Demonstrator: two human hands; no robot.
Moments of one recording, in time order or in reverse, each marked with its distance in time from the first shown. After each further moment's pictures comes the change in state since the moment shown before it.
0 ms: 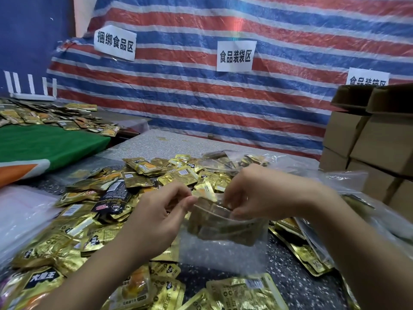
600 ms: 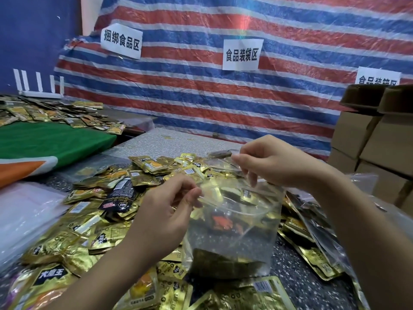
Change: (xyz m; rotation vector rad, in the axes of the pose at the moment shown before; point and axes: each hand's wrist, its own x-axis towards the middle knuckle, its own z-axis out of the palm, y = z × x) left_hand -0.001 0.004 0.003 -0.071 0.114 -0.023; right_hand 0.015 0.011 -0.023 0.309 0.252 0.083
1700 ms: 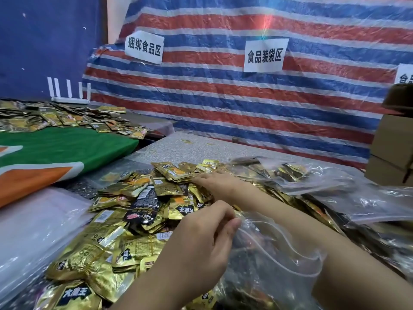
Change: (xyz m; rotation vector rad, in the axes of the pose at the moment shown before) left_hand -0.002 -0.012 0.000 0.179 -0.138 0.070; right_hand 0.186 0.071 0.161 -0.775 -0.262 -0.299
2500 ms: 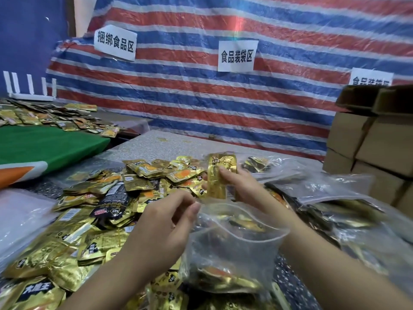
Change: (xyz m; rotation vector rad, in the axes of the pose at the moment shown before) left_hand -0.002 0.001 0.007 -0.079 0.025 -0.076; right_hand -0.148 -0.006 -0.035 1.943 0.382 0.474
